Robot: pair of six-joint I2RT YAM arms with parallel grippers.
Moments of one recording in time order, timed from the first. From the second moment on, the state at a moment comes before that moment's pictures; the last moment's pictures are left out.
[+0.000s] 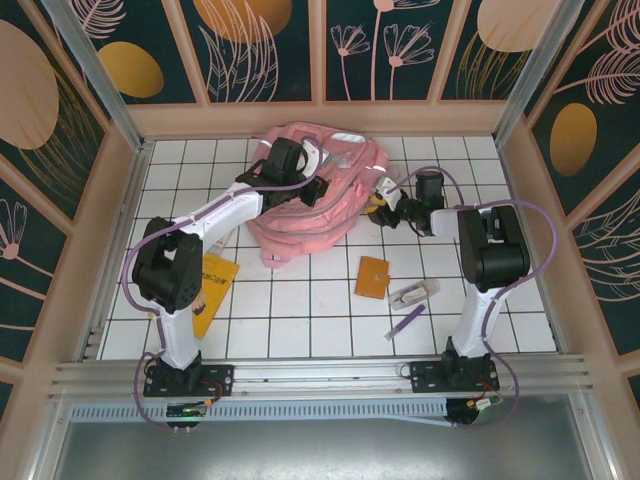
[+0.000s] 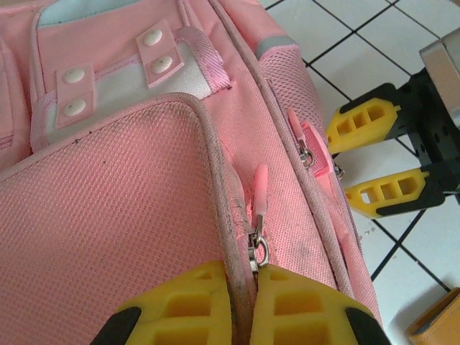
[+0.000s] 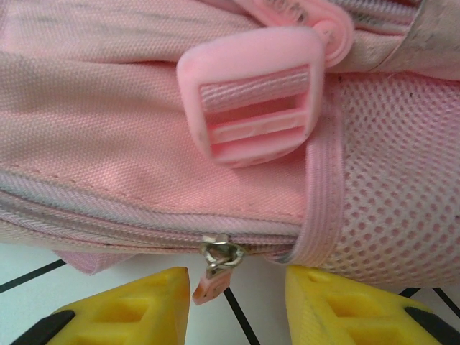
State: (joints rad) left arm -0.54 1.91 1.50 -0.26 0.26 0.00; right arm 0.15 1.94 0.99 0.28 -0.76 -0.65
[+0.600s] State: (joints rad) left arm -0.54 1.91 1.50 -0.23 0.25 -0.12; right arm 0.17 1.87 0.92 0.28 -0.76 -0.73
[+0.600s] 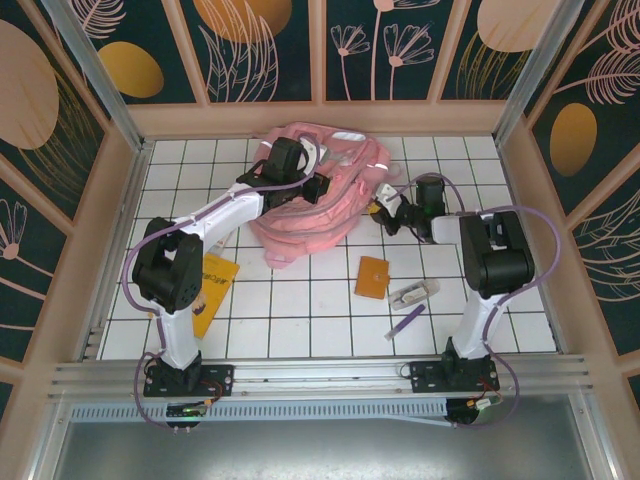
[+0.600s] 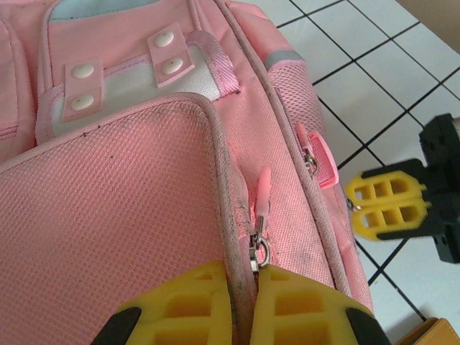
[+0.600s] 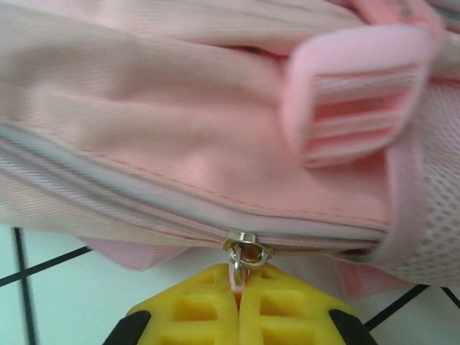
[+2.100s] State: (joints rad) left arm -0.59 2.02 1.50 -0.07 0.25 -0.30; right arm 0.42 1.52 0.84 -0.19 -0.66 -1.03
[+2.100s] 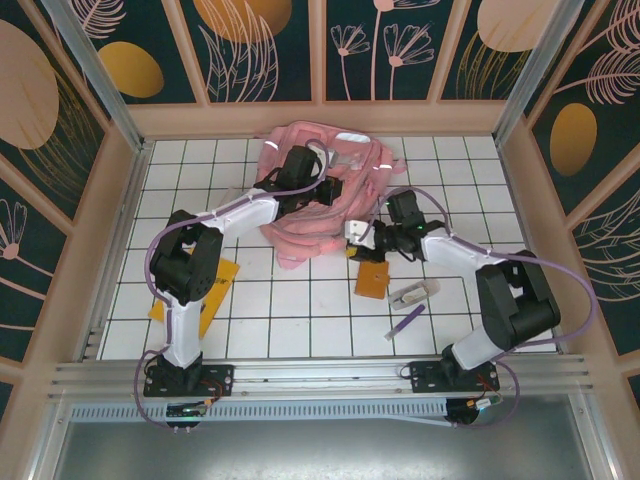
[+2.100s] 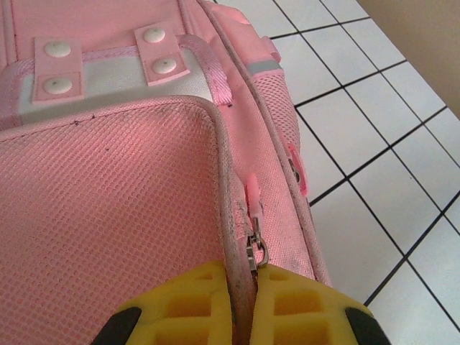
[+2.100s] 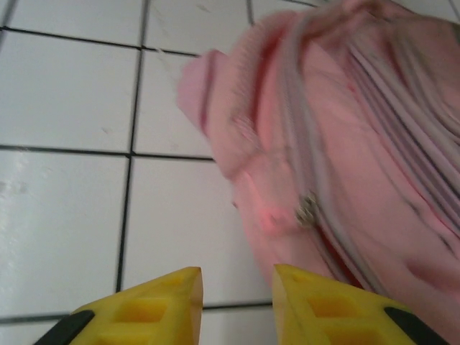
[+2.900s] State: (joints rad) left arm -0.59 2.07 1.54 -0.09 0.37 -0.27; right arm 0.42 1.66 0.74 0.29 -0.48 -1.19
